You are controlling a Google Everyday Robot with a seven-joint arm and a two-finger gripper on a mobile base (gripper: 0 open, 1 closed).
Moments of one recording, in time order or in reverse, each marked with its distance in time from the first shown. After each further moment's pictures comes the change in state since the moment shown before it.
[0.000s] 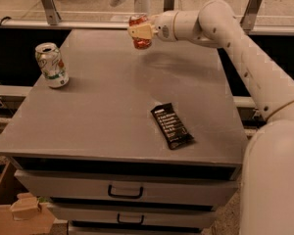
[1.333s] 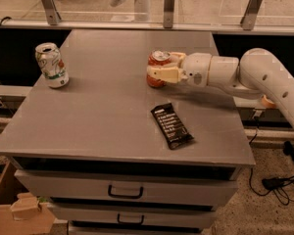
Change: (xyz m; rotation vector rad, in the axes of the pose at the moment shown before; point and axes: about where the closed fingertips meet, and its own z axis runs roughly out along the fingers) arm 0.083 0.106 -0.123 -0.172 -0.068 0.014
